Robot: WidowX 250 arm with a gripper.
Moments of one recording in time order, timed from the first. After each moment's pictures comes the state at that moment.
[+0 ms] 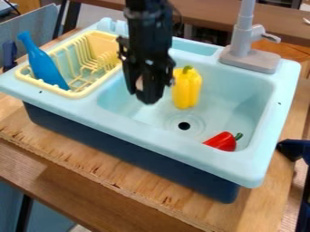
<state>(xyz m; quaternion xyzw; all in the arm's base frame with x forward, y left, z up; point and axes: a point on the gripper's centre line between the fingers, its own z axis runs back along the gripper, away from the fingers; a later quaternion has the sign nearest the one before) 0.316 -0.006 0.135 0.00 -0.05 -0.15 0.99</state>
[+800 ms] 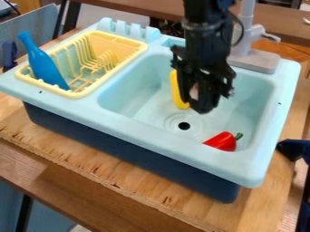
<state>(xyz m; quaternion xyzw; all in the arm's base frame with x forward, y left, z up) 0.338 -0.075 0.124 -0.03 -0.07 -0.20 0.98</state>
